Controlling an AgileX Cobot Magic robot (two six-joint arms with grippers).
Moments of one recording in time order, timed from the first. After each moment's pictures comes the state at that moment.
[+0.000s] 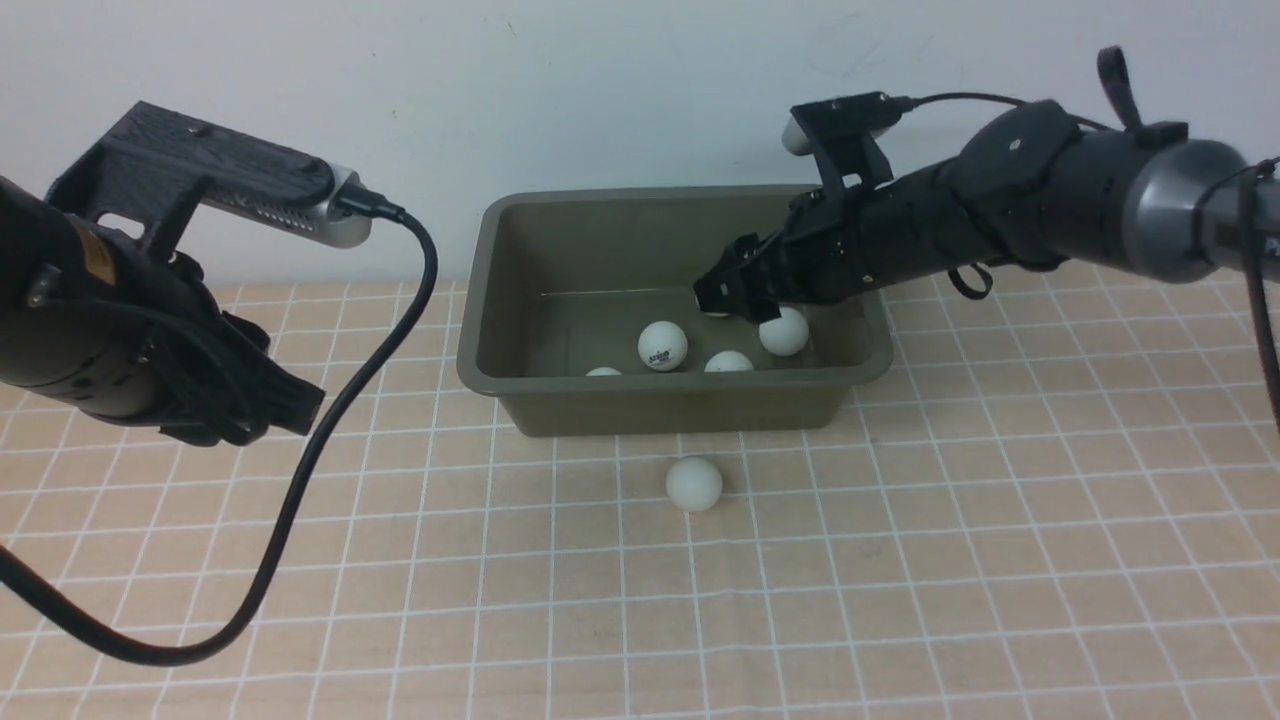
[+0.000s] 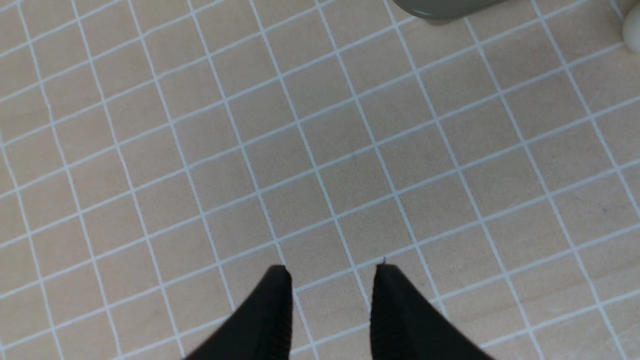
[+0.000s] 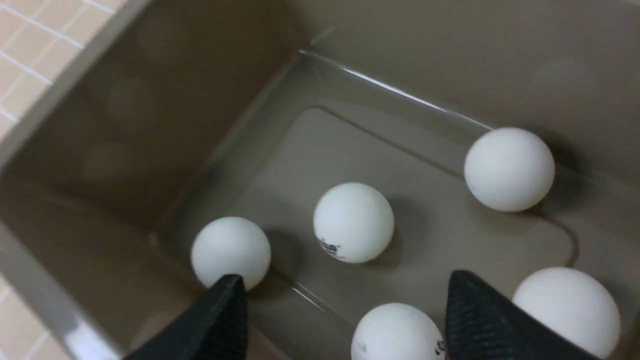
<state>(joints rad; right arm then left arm) 0.32 2.05 -1.57 0.91 0.61 -0.86 -0.27 1.26 -1.09 0.09 0.91 0.02</state>
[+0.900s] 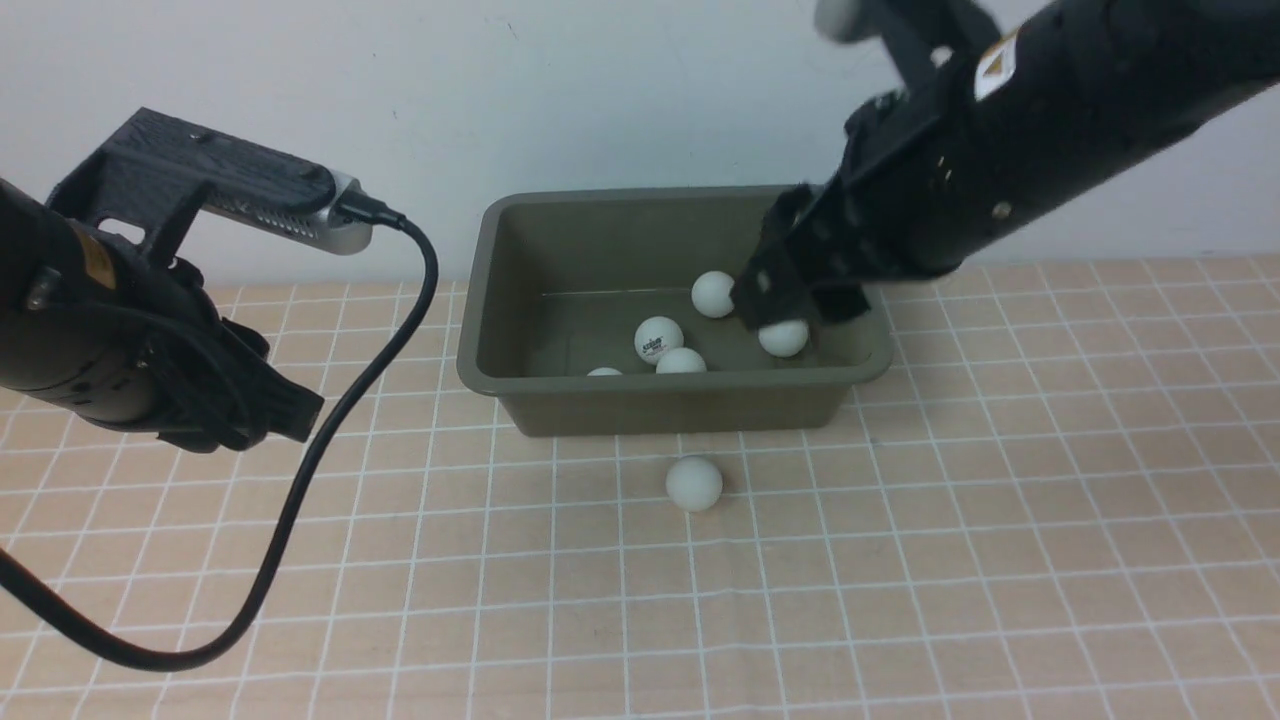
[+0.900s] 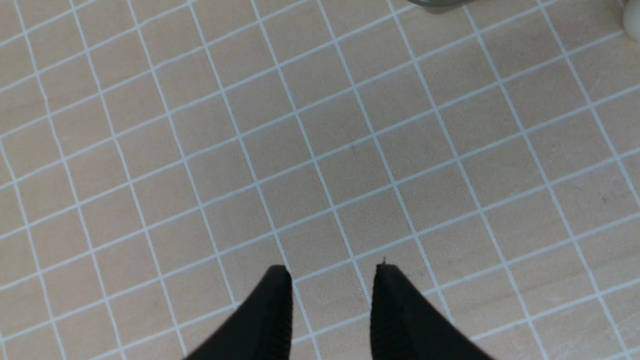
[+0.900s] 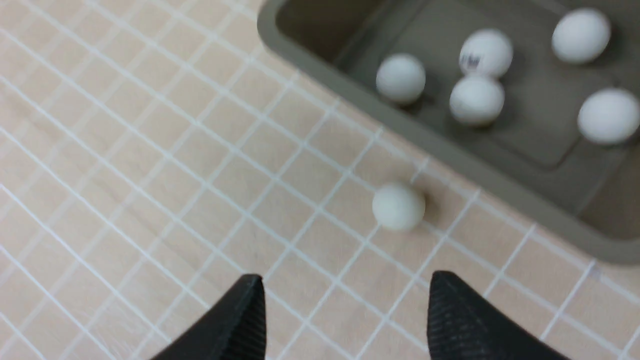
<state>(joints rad) 0.55 1.58 -1.47 0.23 1.02 -0.13 -0.27 1.26 -1.09 0.09 0.93 0.03</state>
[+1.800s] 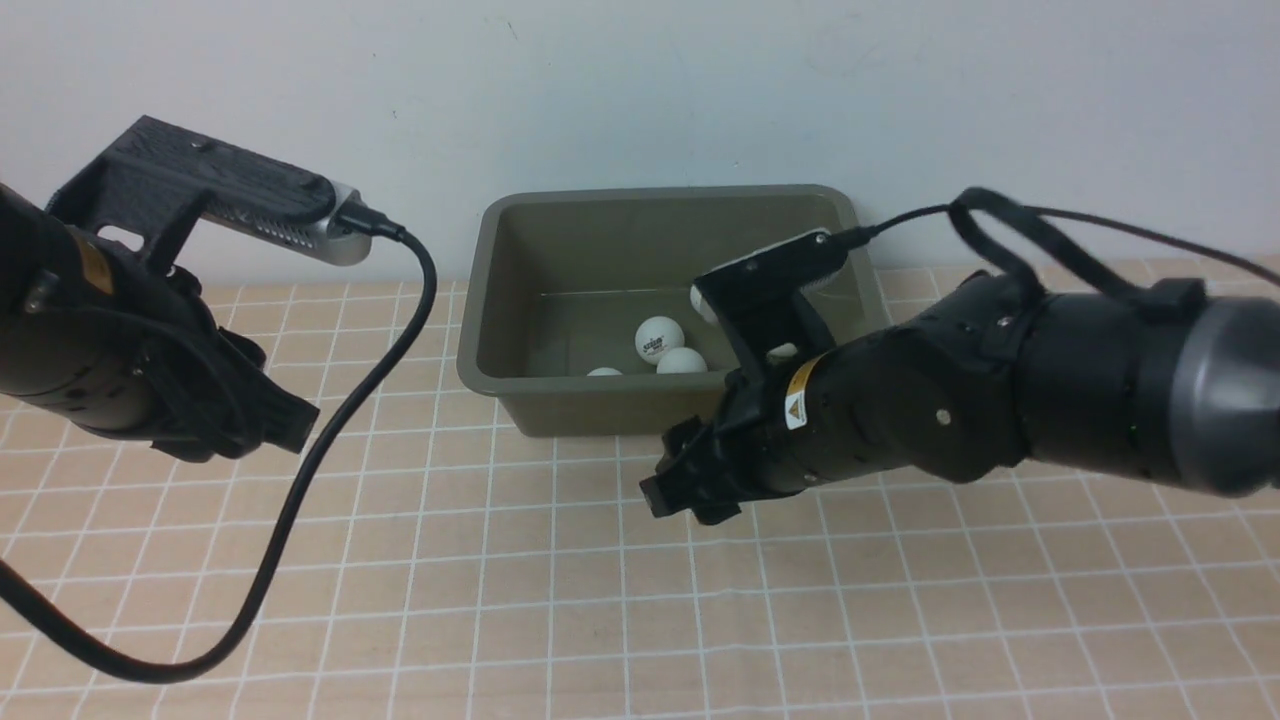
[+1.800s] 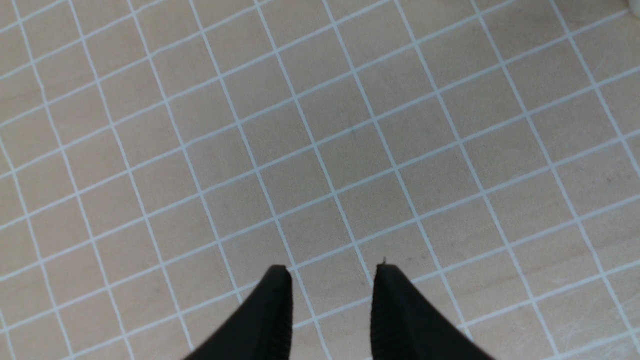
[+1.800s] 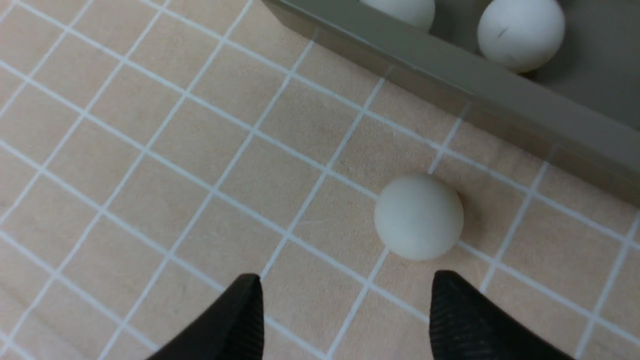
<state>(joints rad) 0.68 1.77 -1.16 0.03 0.42 0.14 -0.27 1.26 -1.09 0.09 0.96 0.05</state>
